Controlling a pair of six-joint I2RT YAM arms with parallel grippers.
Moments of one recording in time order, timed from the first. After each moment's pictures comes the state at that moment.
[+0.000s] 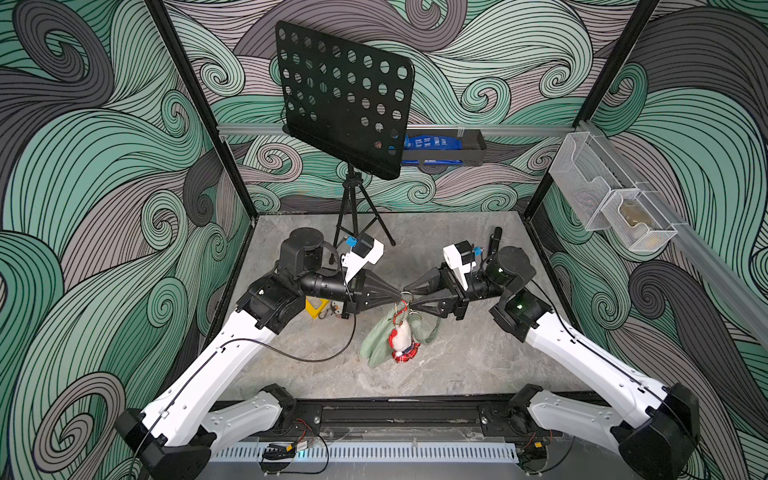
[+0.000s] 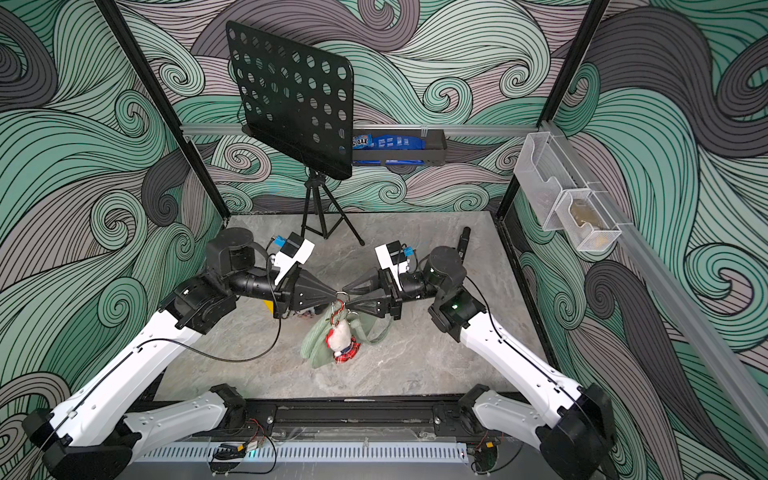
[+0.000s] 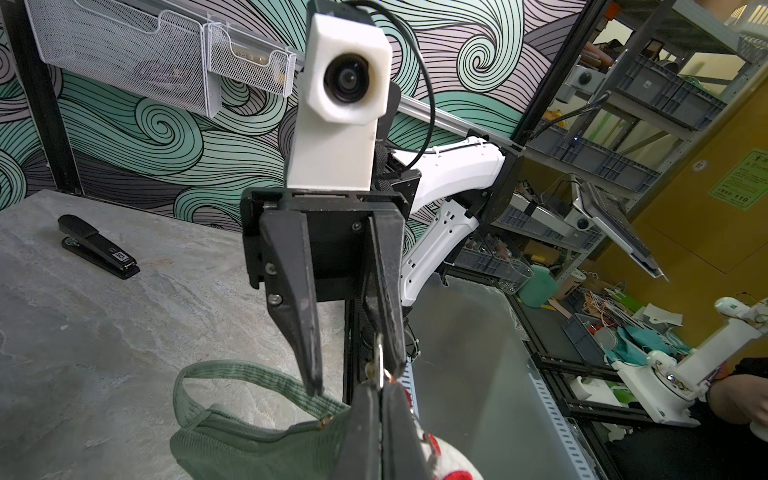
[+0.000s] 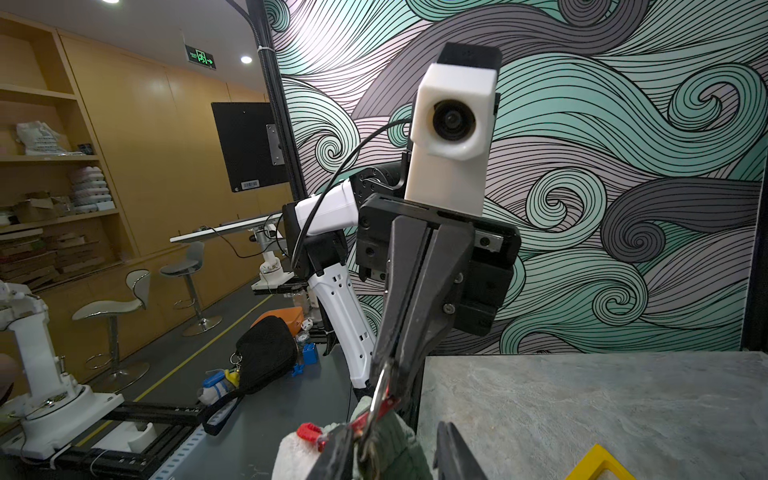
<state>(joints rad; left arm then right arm) -0.58 1.06 1.23 -0.46 1.07 -0.04 0.61 1.11 0.92 0.40 -1.15 0.30</state>
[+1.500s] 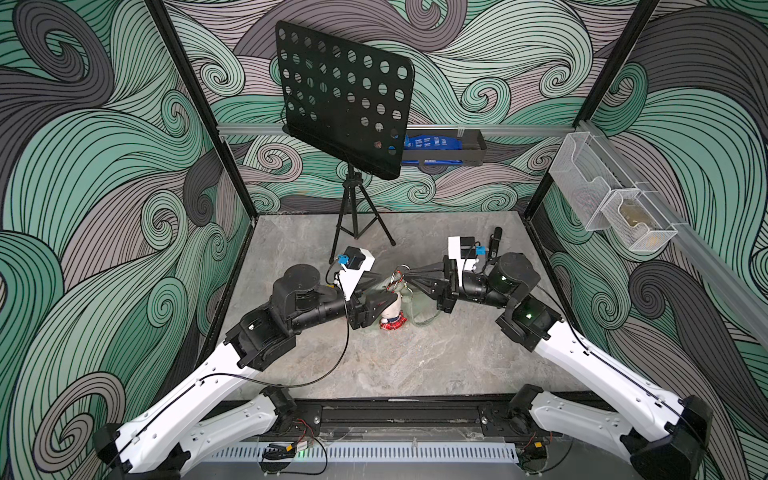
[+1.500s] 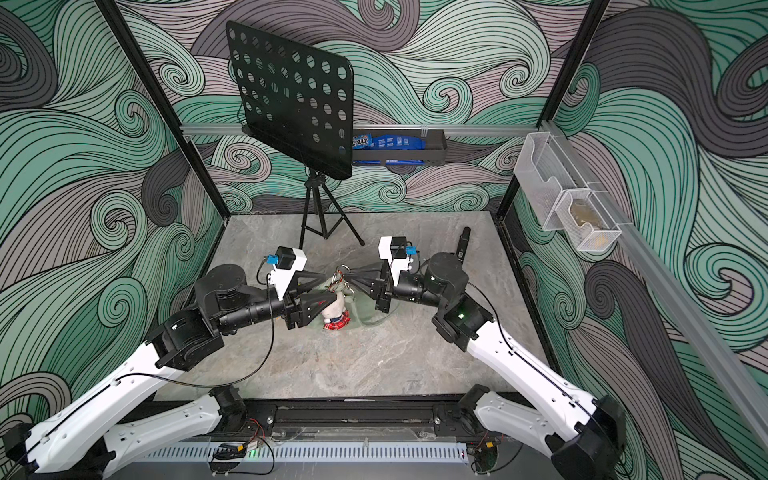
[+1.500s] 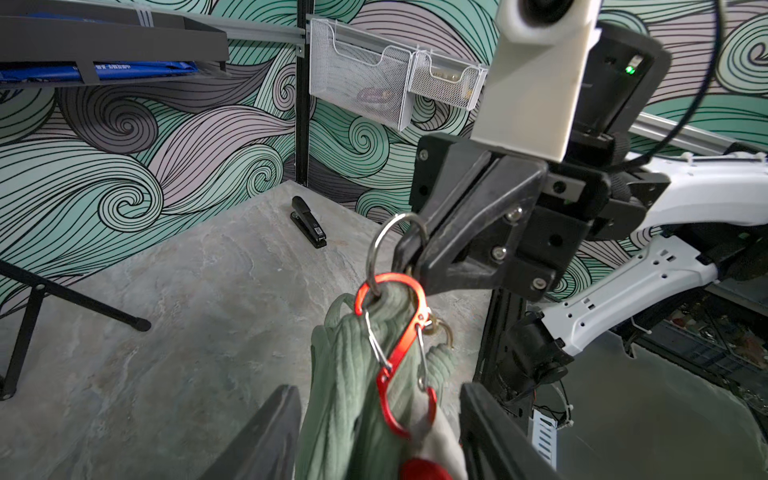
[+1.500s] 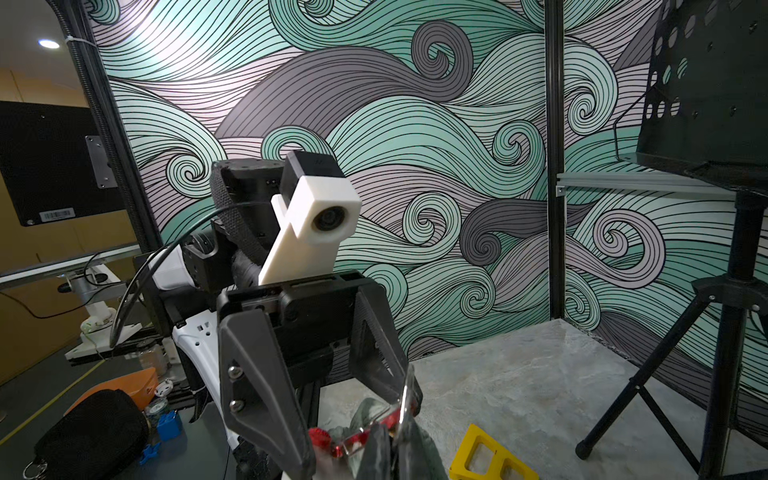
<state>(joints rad) -0.81 0.86 1.04 -0.39 0.27 -0.11 0.68 1.03 0.92 0.26 -0.67 0.20</state>
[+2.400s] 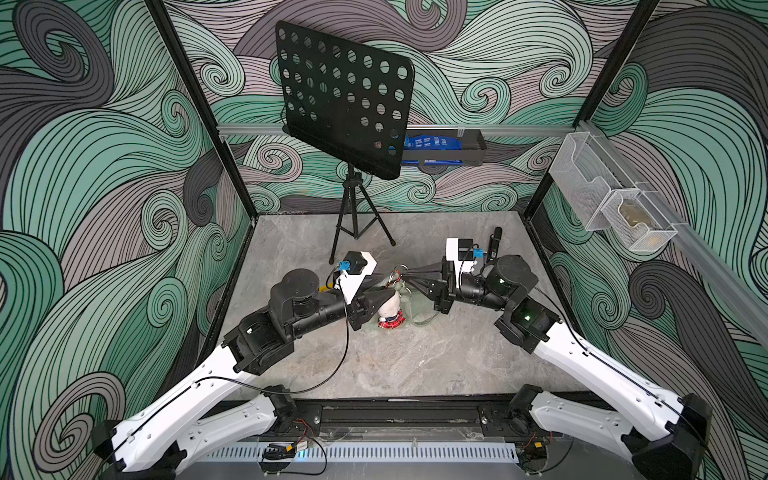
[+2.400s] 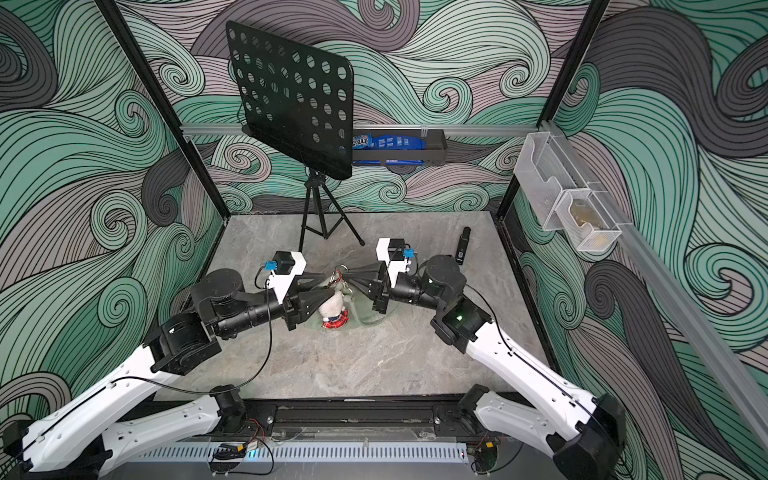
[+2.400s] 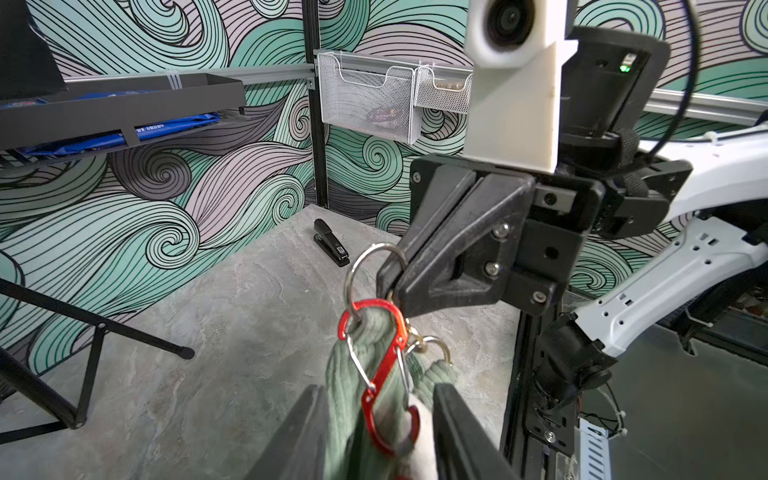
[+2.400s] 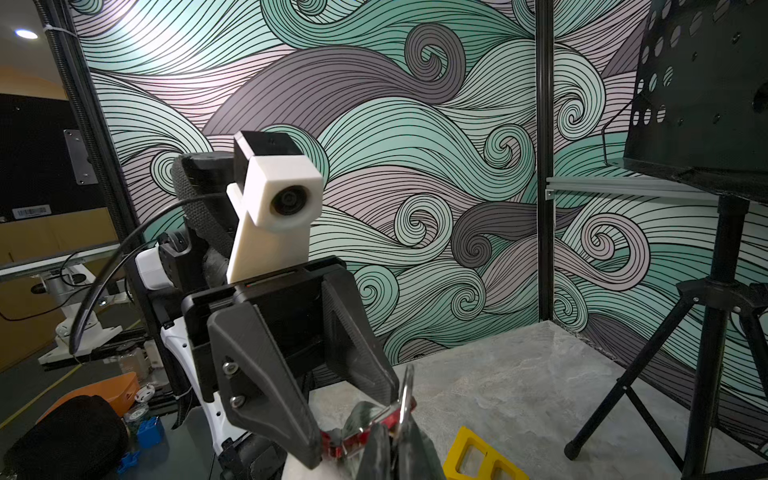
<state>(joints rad) -0.86 0.85 1.05 -0.36 0.18 -0.01 0.71 1.03 0.92 0.26 -0.61 0.18</state>
